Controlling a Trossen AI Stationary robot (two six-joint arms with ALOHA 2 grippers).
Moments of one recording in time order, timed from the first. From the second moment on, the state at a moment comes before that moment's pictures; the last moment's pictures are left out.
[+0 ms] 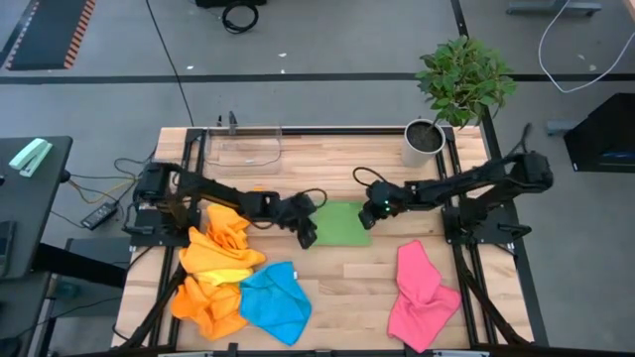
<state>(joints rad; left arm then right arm) -0.02 1.81 0.90 0.10 -0.03 -0.58 -0.11 1.44 0.50 0.06 0.03 0.82</state>
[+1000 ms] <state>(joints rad) -0.02 1.26 0.78 -0.29 -0.18 -0.54 0.00 1.77 0.79 0.17 0.06 0.82</state>
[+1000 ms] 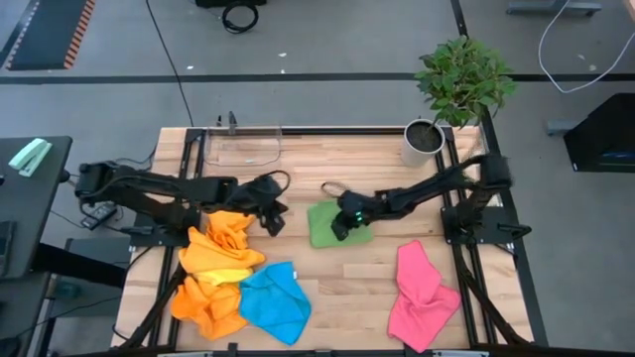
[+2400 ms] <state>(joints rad) -0.03 0.99 0.61 -0.30 -0.21 -0.70 -0.45 1.79 1.03 0.02 -0.21 0.20</state>
